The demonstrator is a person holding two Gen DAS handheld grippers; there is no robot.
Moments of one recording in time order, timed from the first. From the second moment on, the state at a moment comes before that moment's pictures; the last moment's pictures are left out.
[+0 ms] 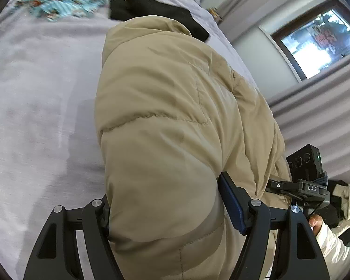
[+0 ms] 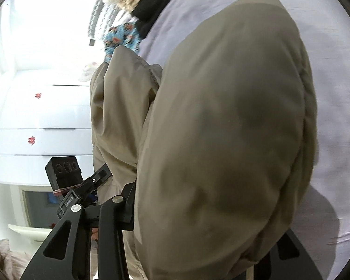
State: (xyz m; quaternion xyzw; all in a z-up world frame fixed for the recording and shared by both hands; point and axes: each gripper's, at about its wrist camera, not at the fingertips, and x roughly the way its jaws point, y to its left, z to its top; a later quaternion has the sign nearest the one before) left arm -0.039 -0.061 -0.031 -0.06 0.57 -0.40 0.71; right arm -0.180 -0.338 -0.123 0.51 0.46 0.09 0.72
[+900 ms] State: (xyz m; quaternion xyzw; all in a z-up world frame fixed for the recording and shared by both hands) left arm 0.076 0.115 -0.054 0.01 0.50 -0.21 0.84; right arm -0.021 -0.196 -0.118 0.36 0.57 0.03 0.74
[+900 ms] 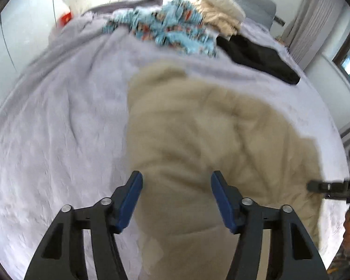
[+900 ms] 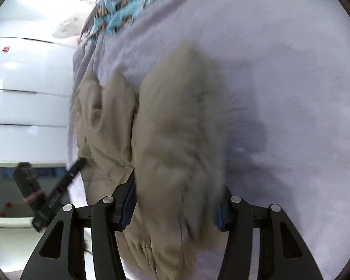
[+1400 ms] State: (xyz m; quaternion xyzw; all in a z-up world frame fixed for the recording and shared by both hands) left arm 0.100 -0.019 -0.091 0.07 0.53 -0.28 0.80; right arm -0.070 -0.080 -0.068 0.22 0.59 0.07 0.77
